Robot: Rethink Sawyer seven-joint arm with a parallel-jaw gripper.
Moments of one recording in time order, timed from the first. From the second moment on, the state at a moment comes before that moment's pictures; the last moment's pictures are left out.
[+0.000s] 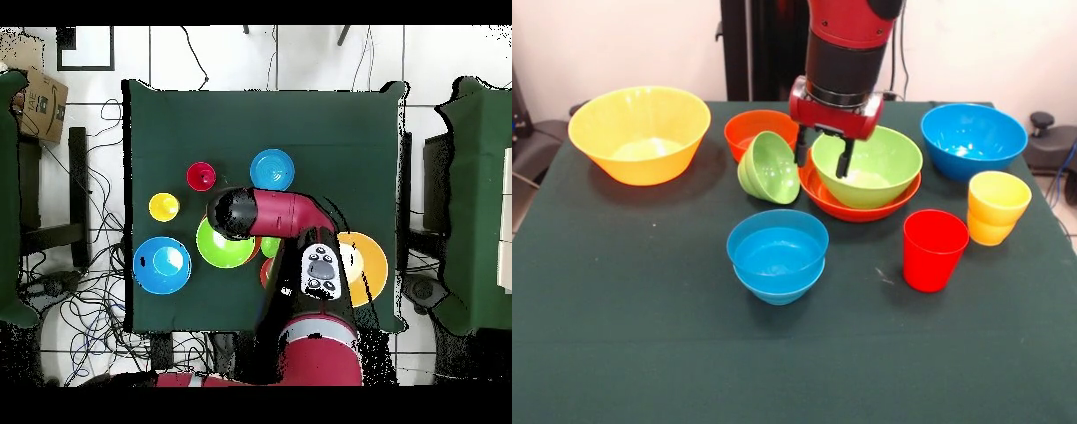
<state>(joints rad) -0.16 -0.57 -0.06 1.64 -0.09 0.54 1.97</state>
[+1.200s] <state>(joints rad) -0.27 -0.70 -0.07 1.80 -0.08 0.54 1.97</state>
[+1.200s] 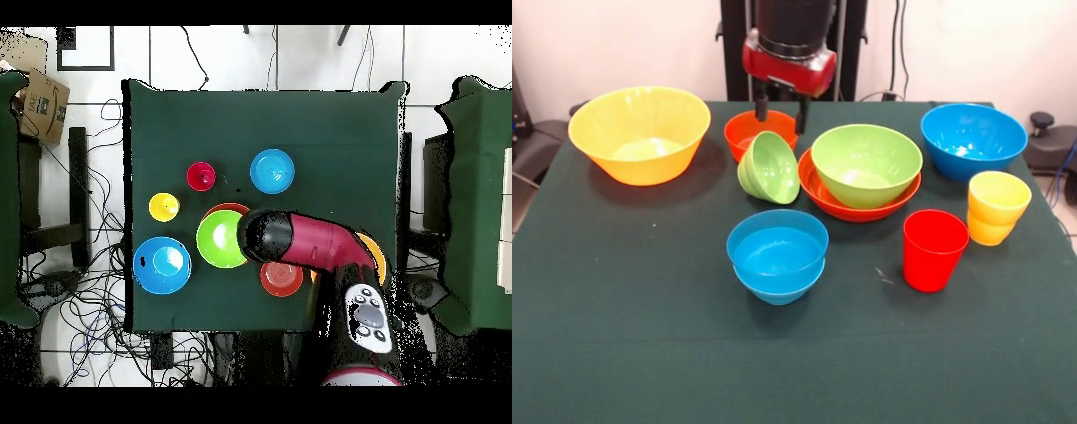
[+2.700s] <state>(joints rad) -0.33 -0.62 -0.07 1.91 -0.20 0.27 1.97</state>
